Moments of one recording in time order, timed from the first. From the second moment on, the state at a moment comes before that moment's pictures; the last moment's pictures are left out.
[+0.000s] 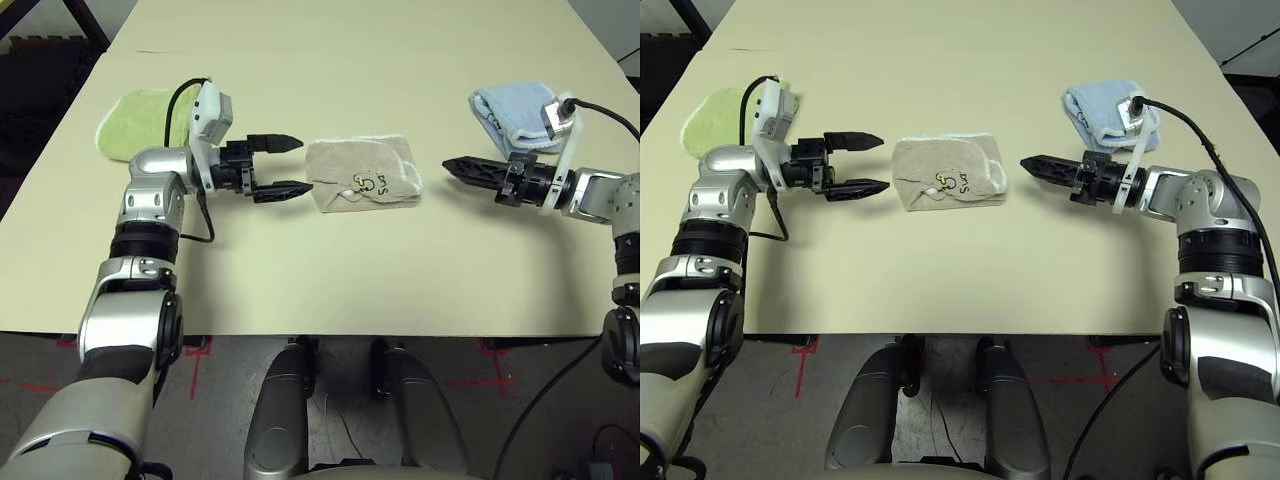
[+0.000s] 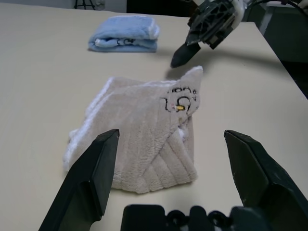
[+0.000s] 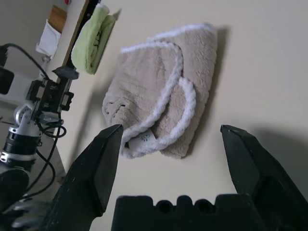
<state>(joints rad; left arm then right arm) -0.96 0.52 0.07 0.70 -0.23 0.03 -1.50 -0.88 -0.64 -0.21 0.60 0.58 1.12 1.03</state>
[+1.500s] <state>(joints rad) -0.88 0.54 0.03 0.59 -0.29 0.01 -1.55 -1.11 -0.36 -0.25 0.95 0.54 1.04 0.87</state>
